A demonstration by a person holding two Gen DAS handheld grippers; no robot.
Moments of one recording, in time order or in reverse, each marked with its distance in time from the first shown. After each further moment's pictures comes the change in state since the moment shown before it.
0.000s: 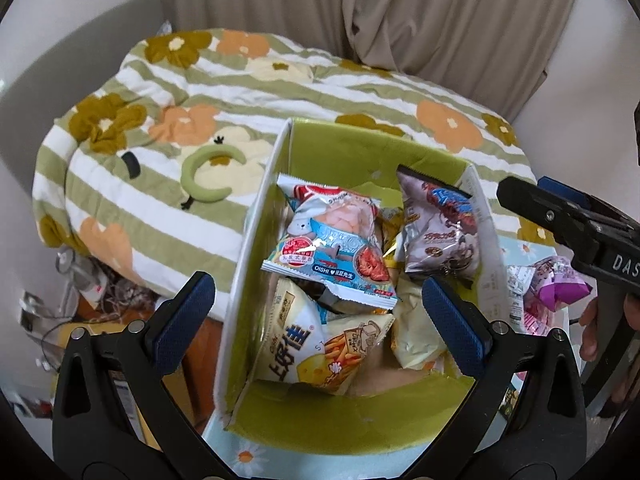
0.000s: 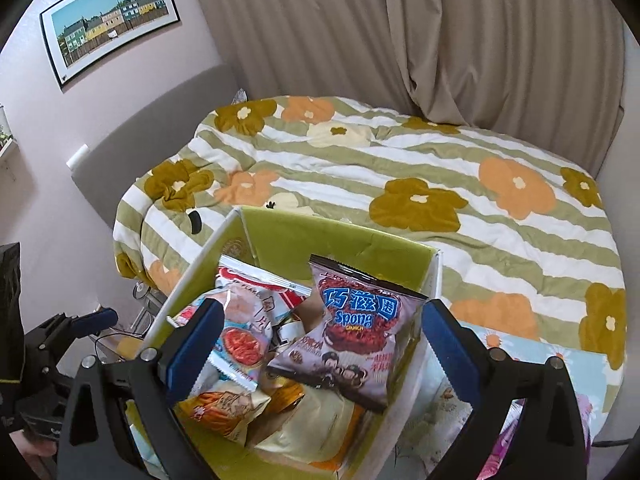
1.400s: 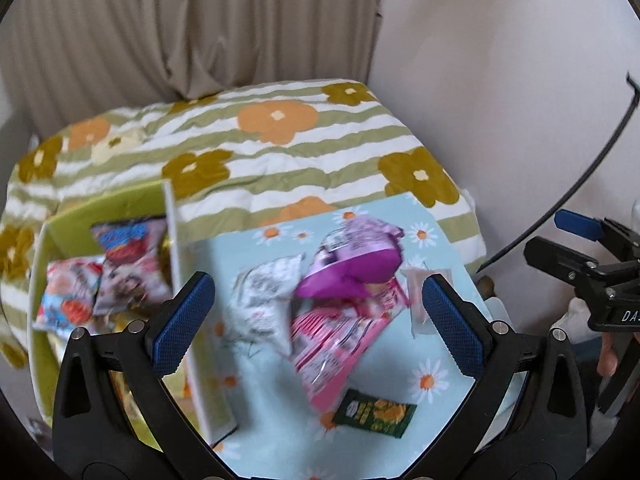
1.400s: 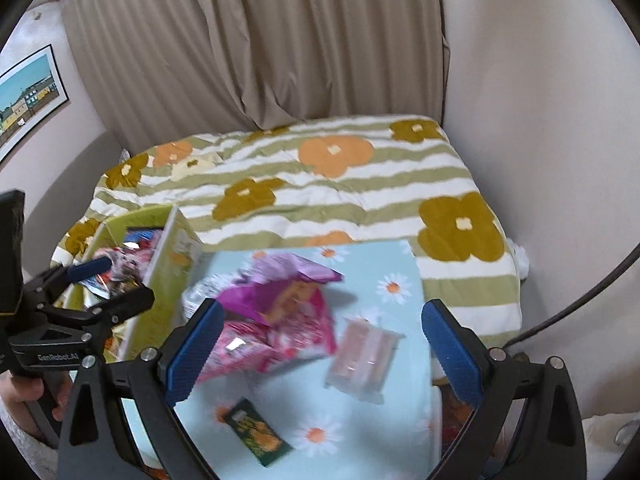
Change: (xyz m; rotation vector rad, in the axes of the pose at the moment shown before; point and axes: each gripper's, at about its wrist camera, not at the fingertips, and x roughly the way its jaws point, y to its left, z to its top) left arm -0.014 -0.322 -0.067 0.463 -0.060 -0.240; right arm -0.203 -0.221 -0.166 0.305 -0.075 -0.296
